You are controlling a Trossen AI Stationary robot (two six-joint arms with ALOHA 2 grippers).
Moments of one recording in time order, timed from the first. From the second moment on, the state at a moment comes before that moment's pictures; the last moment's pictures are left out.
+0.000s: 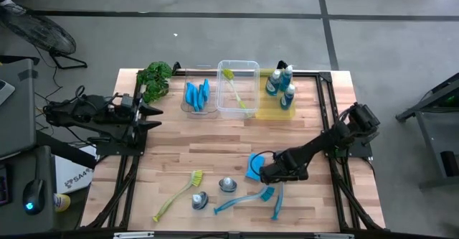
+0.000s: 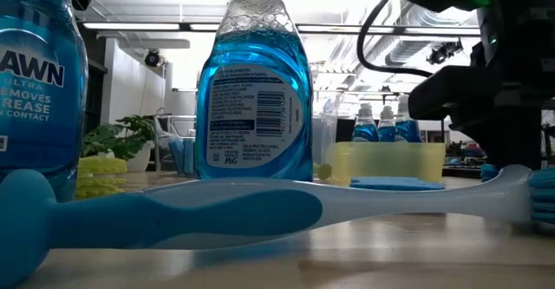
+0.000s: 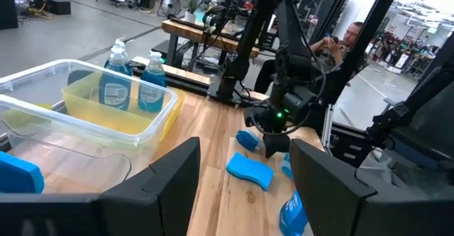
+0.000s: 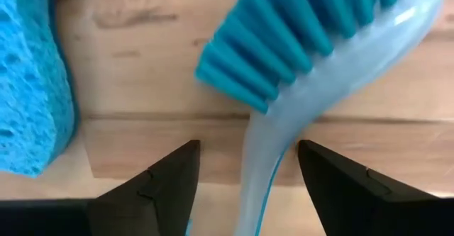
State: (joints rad) left arm -0.23 0.22 0.67 -0.53 -0.28 -0.31; right arm 0.42 1.77 0.99 -0.74 -0.09 1.95
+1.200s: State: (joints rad) left arm -0.23 0.22 0.68 -0.53 -0.29 -0.32; right arm 0.37 1.51 1.09 -0.98 0.18 1.82
